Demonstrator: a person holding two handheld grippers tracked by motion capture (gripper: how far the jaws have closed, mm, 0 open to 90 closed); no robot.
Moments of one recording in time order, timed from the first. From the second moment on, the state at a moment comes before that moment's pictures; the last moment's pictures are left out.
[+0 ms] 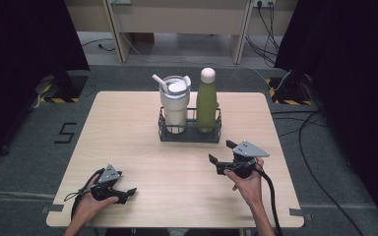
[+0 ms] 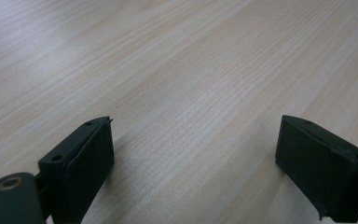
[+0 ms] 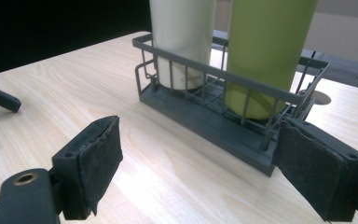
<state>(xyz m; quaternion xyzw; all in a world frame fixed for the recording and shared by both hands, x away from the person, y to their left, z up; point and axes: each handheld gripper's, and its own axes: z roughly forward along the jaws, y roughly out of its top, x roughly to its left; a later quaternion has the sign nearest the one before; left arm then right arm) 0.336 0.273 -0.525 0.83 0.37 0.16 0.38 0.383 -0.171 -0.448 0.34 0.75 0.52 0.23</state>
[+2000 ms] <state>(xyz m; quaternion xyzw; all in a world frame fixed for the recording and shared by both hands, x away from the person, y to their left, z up) 0.336 0.273 -0.525 0.83 0.37 0.16 0.38 0.337 -0.190 -0.491 0.36 0.76 0.50 0.20</state>
